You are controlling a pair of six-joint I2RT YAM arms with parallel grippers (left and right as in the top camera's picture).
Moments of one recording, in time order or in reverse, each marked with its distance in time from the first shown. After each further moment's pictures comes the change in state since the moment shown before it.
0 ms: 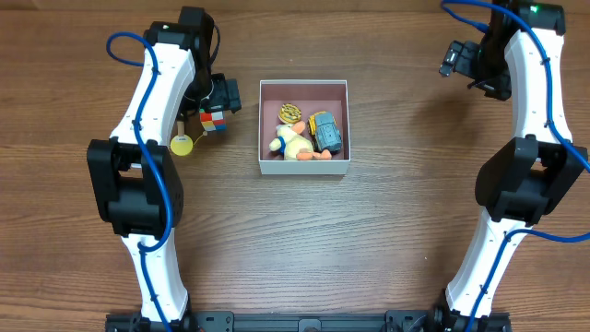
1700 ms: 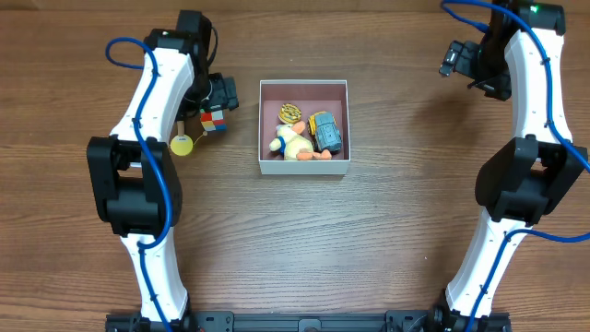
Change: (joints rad) left arm 0.010 0.002 -0.063 0.115 -0.012 -0.040; right arm 0.000 0.000 0.000 0.000 0.000 0.000
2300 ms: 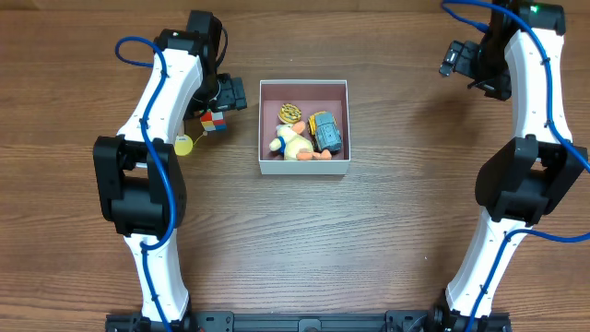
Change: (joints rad) left arm -0.034 0.000 -0.003 0.015 -0.008 0.000; right arm 0.000 0.000 0.000 0.000 0.000 0.000
